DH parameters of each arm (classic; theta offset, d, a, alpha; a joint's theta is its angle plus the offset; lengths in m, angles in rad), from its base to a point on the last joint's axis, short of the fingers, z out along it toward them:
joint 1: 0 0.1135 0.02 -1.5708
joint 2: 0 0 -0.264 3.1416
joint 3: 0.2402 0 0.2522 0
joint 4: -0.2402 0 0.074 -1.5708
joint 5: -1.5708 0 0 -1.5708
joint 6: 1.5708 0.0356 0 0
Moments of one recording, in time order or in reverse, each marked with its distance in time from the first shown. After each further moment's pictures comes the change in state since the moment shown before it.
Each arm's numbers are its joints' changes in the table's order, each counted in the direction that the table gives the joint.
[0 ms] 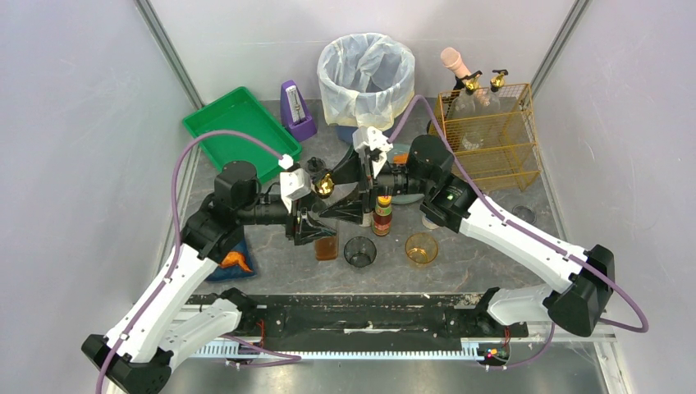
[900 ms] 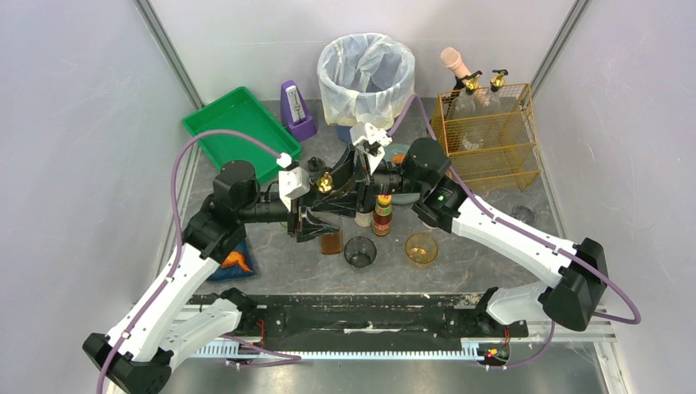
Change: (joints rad) left arm 0.000 0.002 -0.024 0.103 -0.021 -0.019; right arm 0.017 0.039 -0.018 0.208 0.005 0.174
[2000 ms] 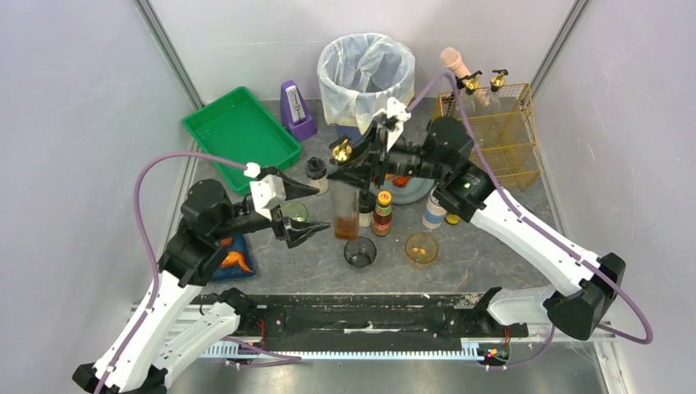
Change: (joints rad) left arm -0.002 -0.156 -0.016 0.066 0.143 -0.041; right arm -0.084 -0.049 0.118 -0.266 -0.105 -0.079
